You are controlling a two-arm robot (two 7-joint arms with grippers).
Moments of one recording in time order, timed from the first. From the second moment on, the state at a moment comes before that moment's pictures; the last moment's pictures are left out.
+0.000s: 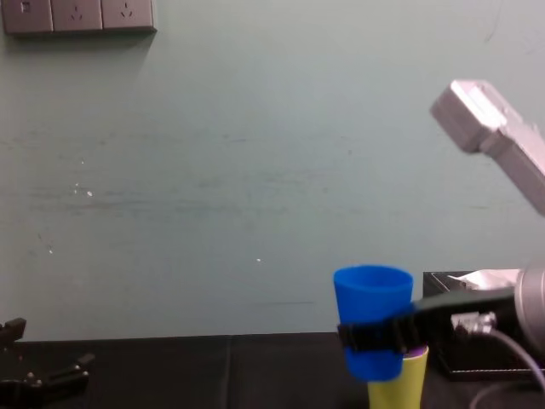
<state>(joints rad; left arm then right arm) -0.20 0.60 0.45 -1.41 -0.25 -0.12 0.03 0.26 0.28 -0.33 -1.67 0.15 0.58 0.33</state>
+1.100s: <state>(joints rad) -0.20 0.60 0.45 -1.41 -0.25 -0.12 0.03 0.39 0.26 -0.29 -1.50 0.17 0.47 0.31</state>
